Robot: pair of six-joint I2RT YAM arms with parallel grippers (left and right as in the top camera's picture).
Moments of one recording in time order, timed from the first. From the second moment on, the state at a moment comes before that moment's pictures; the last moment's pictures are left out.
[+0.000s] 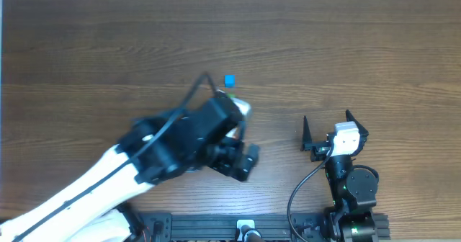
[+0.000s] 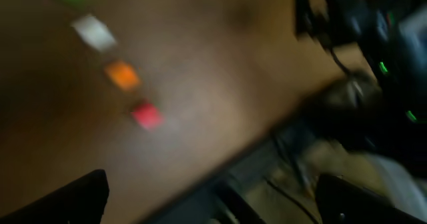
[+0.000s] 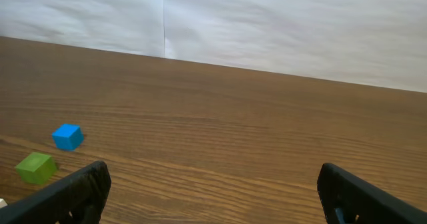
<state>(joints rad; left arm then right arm) -0.95 1.31 1.36 -1.16 0.18 -0.55 0.11 0.02 0.01 -0.07 -0.01 -0.08</state>
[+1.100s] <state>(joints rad) -0.94 1.72 1.35 -1.20 0.04 -1.05 0.11 0.02 0.01 -0.07 -0.01 -0.08</state>
